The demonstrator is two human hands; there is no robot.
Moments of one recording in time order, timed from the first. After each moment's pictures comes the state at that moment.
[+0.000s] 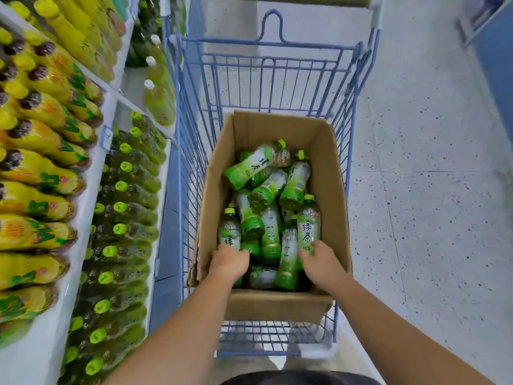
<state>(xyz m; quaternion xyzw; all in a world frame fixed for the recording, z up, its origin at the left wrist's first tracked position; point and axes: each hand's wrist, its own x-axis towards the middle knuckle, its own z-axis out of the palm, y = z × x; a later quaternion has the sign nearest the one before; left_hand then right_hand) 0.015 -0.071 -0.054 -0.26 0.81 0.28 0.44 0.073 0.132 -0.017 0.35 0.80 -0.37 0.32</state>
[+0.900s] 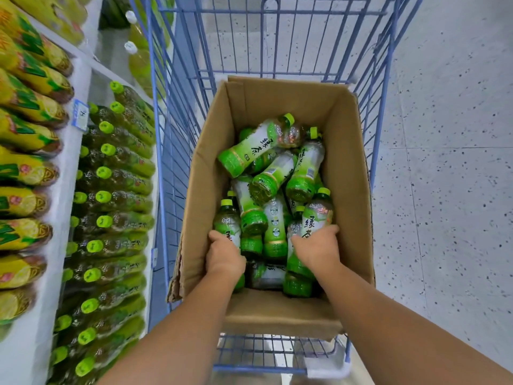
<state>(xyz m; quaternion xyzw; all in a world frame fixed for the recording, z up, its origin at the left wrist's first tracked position) 0.005 -0.058 -0.118 -0.23 0.88 0.15 0.38 0.024 0.126 -0.096 0.49 0.76 -0.34 0.26</state>
